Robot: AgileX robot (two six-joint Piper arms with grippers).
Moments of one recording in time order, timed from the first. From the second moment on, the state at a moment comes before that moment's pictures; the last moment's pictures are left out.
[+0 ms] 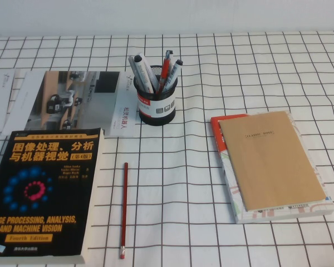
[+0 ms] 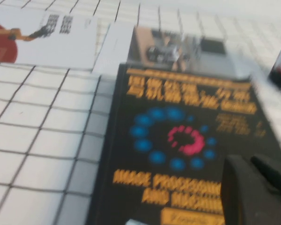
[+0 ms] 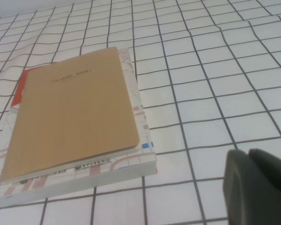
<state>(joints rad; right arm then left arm) 0.02 -0.02 0.03 0.07 0.36 0.13 -0.04 -0.01 0.03 -0.08 0.31 -0.06</state>
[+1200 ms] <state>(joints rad) 0.02 -0.02 0.03 0.07 0.36 0.13 -0.04 0.41 -0.35 -0.34 0.08 0.05</state>
